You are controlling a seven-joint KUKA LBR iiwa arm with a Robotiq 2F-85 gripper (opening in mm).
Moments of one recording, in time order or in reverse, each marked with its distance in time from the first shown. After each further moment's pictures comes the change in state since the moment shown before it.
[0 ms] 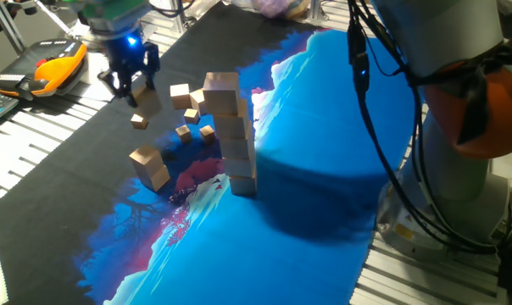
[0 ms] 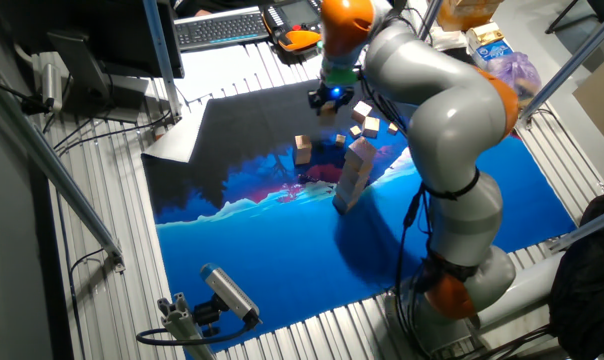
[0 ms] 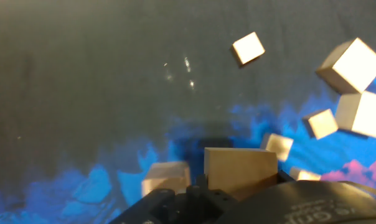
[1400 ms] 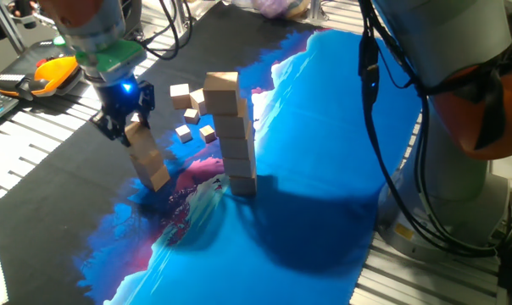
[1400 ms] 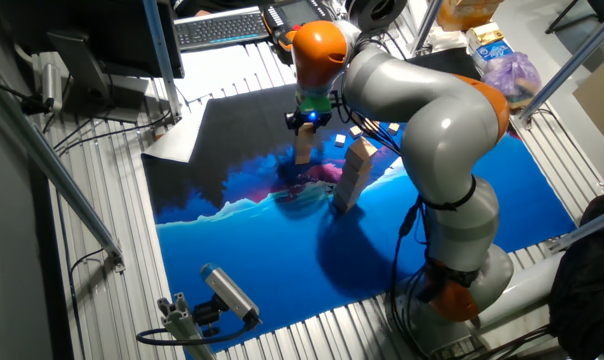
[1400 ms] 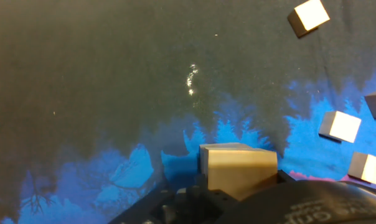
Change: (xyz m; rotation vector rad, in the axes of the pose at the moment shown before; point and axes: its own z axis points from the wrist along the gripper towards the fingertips) arm 0.033 0.058 0.042 -0.015 -0.052 -0.039
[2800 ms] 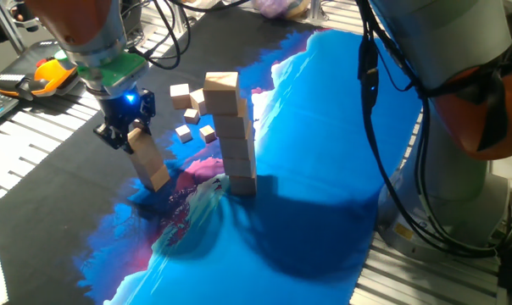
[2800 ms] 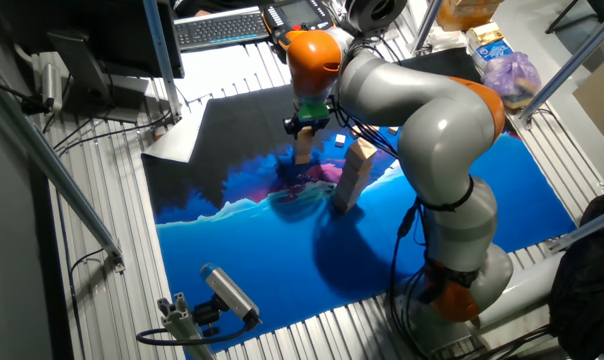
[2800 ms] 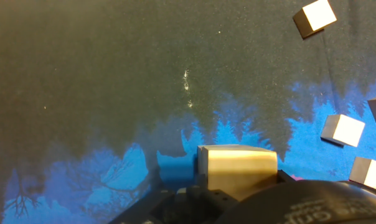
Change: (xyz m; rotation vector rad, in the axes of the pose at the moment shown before) arm 0.003 0.000 0.014 0.036 -0.023 -0.012
